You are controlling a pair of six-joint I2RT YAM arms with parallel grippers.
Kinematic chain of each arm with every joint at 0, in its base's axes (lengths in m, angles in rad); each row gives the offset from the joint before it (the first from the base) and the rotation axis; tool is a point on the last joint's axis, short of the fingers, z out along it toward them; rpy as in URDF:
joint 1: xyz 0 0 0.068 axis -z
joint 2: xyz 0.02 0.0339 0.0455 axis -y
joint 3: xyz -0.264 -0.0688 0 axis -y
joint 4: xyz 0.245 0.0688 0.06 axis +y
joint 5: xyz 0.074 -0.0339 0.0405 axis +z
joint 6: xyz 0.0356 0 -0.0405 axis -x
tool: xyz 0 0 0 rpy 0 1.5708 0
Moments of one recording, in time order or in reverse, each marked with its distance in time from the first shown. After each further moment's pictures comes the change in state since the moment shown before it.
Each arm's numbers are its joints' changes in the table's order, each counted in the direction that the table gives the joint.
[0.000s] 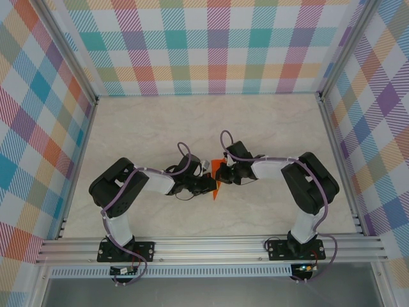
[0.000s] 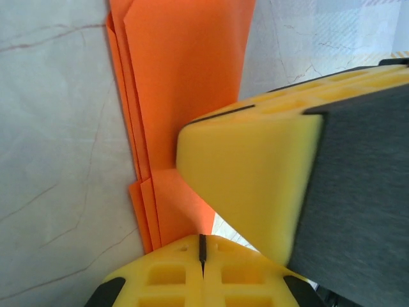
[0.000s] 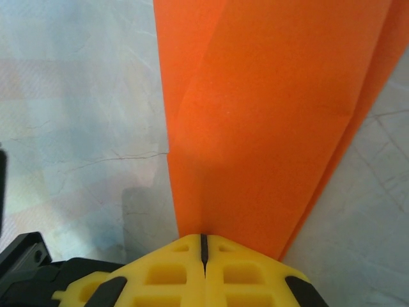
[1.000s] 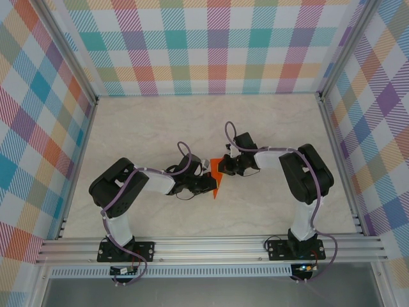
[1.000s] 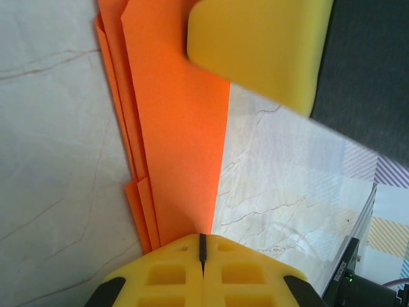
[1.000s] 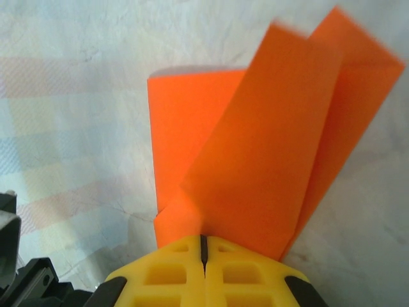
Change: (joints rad) left arm 0.004 0.002 0.004 0.001 0.034 0.000; right arm 0.138 -0.110 0.104 0.000 0.145 0.154
